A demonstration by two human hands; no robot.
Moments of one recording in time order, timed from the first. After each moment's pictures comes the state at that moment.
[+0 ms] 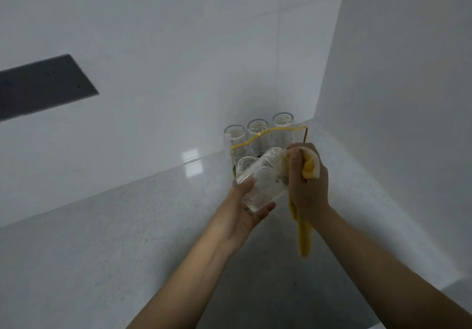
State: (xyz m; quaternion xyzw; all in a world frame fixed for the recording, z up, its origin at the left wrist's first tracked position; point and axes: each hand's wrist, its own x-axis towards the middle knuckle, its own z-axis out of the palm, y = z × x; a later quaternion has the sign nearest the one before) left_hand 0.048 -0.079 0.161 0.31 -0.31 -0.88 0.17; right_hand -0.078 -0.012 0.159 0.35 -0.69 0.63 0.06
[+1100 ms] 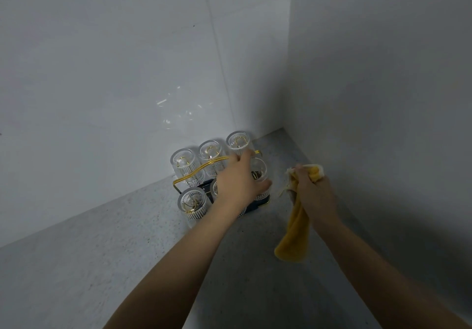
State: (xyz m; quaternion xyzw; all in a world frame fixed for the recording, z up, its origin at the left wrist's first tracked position) left_hand -0.171 -0.106 0.136 0.37 -0.91 -0.18 0.03; right_hand -0.250 0.021 0.121 0.10 -0.79 0.57 -0.21
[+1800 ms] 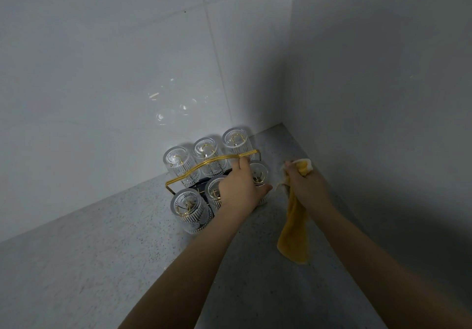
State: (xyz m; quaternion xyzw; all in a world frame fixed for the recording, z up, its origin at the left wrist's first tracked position) left_hand -0.185 -0.109 0.095 0.39 -0.91 -0.14 0.01; right_hand -0.275 -0.001 0.103 0.15 -0.80 0.52 -0.24
